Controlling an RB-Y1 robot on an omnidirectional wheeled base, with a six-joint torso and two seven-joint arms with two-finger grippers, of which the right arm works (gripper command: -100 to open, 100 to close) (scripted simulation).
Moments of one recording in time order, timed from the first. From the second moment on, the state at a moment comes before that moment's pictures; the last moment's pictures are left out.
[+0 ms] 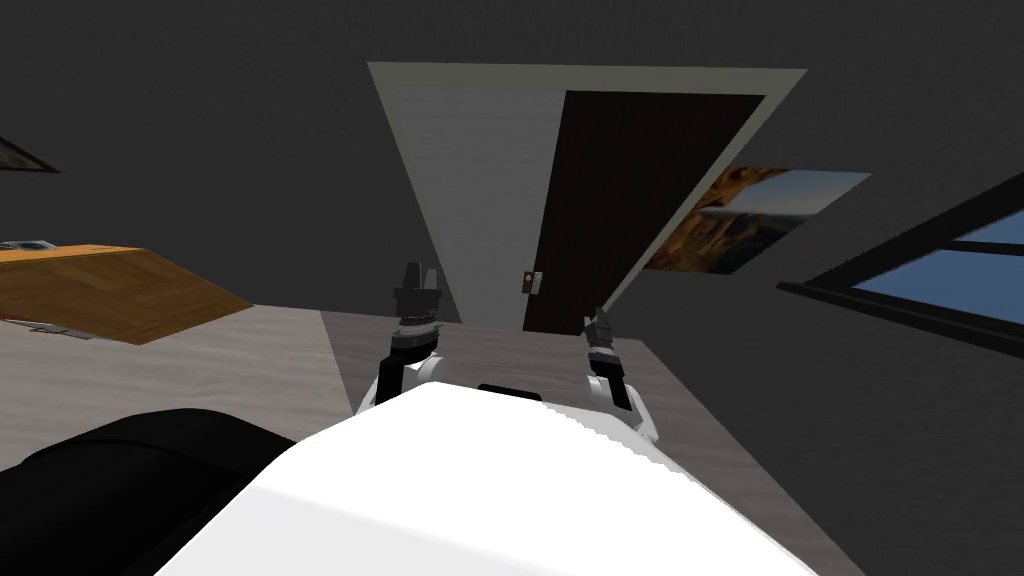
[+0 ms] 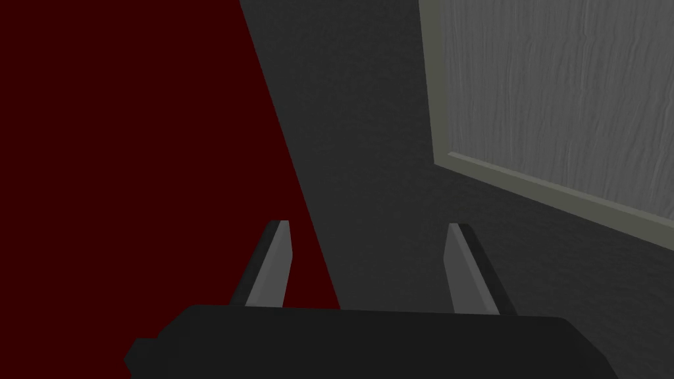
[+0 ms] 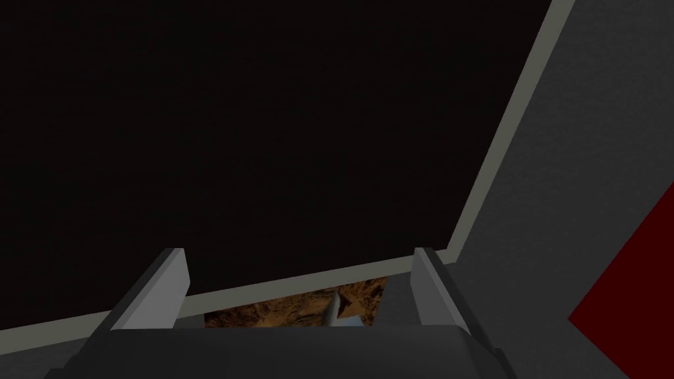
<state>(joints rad) 0.28 -0.15 -0.12 -1.77 0.09 -0.42 -0.21</state>
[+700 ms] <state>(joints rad) 0.20 -0.17 -0.16 -1.60 0.14 -0.39 -0.29</state>
